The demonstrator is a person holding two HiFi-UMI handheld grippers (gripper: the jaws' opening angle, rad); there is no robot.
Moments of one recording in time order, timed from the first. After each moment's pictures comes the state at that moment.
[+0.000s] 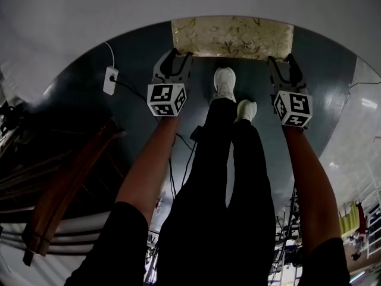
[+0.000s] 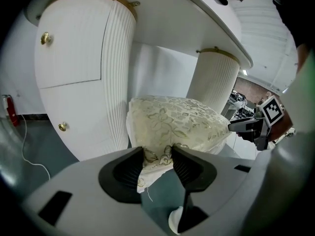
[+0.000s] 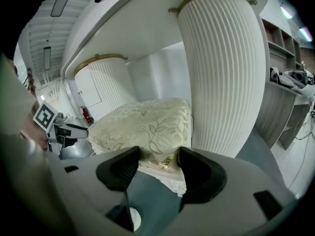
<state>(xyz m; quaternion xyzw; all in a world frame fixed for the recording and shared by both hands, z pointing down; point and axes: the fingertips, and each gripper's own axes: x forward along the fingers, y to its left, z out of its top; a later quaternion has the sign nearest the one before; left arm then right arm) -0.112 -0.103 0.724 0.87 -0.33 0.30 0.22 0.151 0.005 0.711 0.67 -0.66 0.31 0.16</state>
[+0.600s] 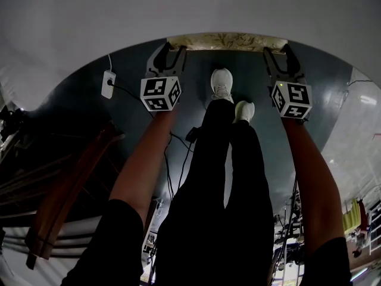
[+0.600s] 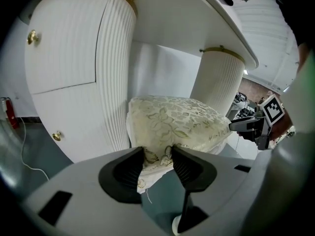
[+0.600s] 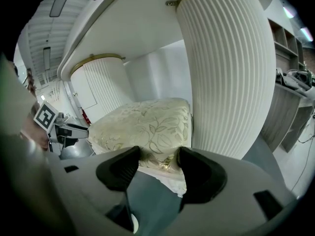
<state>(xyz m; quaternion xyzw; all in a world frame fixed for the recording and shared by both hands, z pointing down) -0.097 -0.136 0.724 0.87 -0.33 0.30 0.21 0.165 -0.028 0.711 0.67 -0.66 0.31 0.16</state>
